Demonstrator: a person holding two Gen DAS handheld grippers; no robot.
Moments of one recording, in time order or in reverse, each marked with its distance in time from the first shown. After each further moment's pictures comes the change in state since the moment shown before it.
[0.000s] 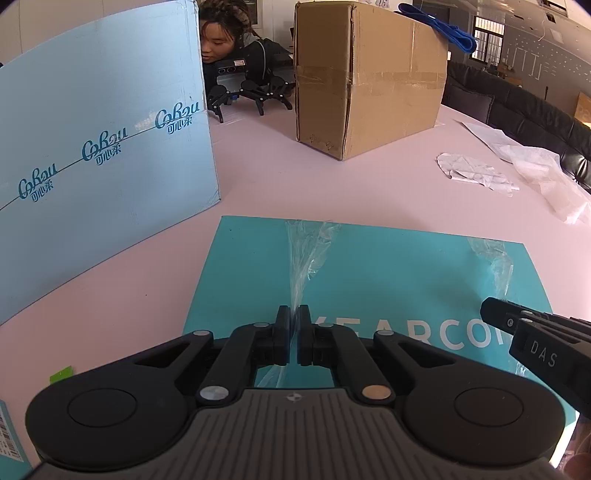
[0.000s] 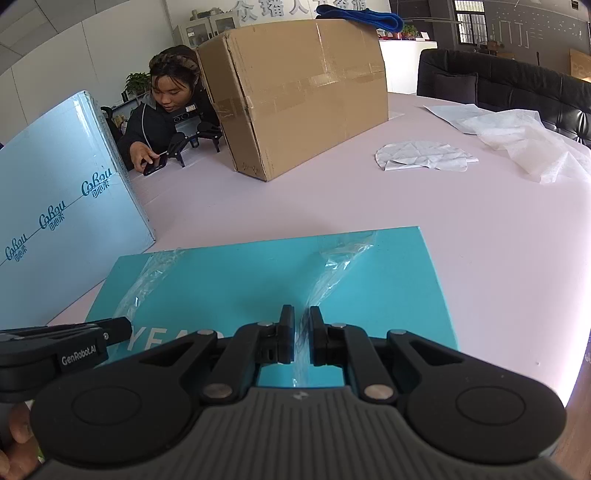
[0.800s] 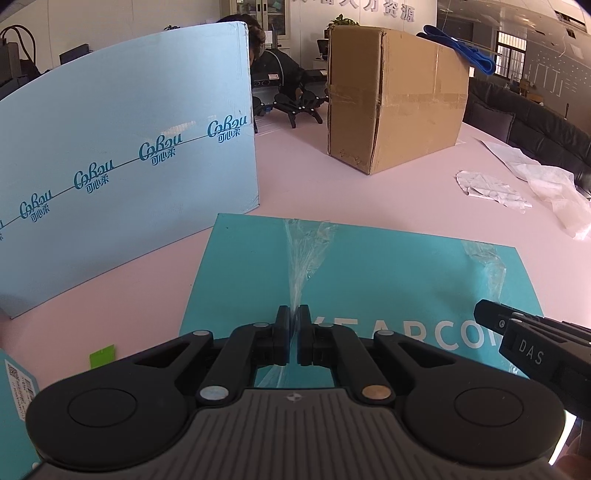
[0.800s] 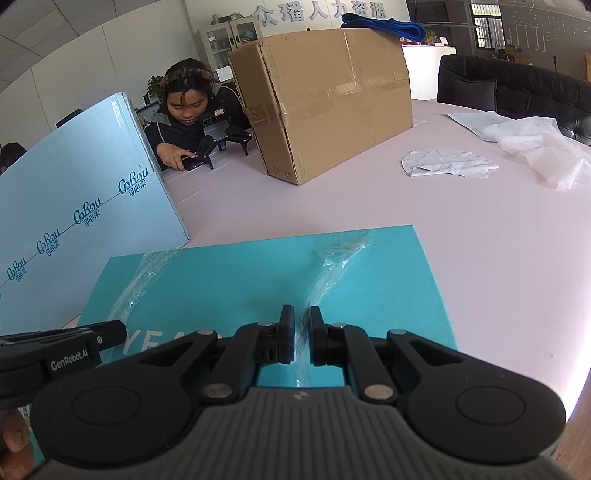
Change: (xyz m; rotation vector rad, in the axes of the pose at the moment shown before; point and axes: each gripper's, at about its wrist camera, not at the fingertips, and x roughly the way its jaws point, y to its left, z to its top) left arm -0.041 0.016 -0.012 -0.052 -0.039 0.072; right arm -0.017 0.018 -0.005 -0.017 -0.017 0.070
